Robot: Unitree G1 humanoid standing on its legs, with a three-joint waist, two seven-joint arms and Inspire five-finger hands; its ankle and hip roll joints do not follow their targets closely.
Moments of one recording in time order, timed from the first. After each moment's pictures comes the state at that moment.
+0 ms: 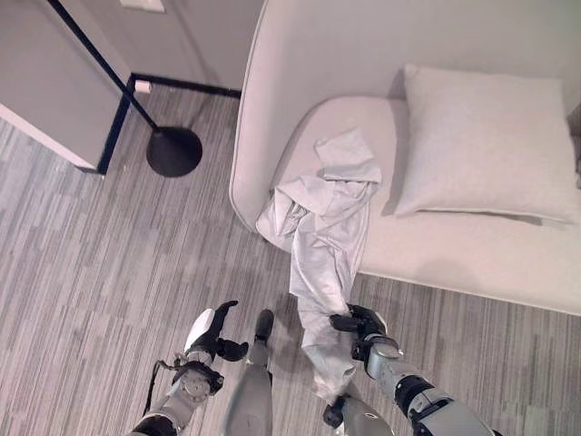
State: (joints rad) left arm -0.10 0.37 -0.43 0.84 0.12 -0.22 0.33; right arm -0.43 -0.15 0.32 1.08 0.66 -0.12 -0.20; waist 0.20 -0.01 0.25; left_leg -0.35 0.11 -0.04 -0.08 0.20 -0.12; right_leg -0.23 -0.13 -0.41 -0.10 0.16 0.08
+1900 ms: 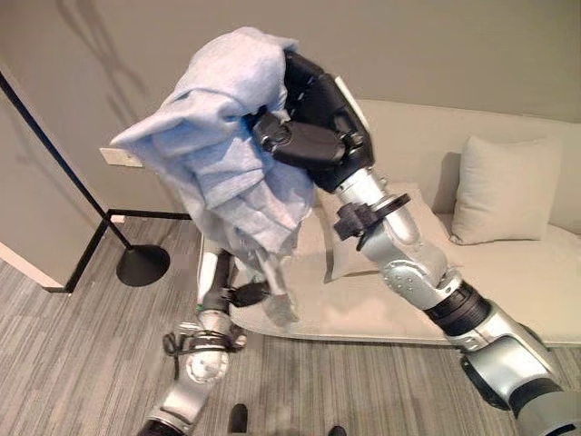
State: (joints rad) left arm -0.03 0.31 -0.44 0.13 -0.10 -0.23 0.37; right arm -0.85 -0.42 0.64 -0.01 1.01 -0.24 -0.10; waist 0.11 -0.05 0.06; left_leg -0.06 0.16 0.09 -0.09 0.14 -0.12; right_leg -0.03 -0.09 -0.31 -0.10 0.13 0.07
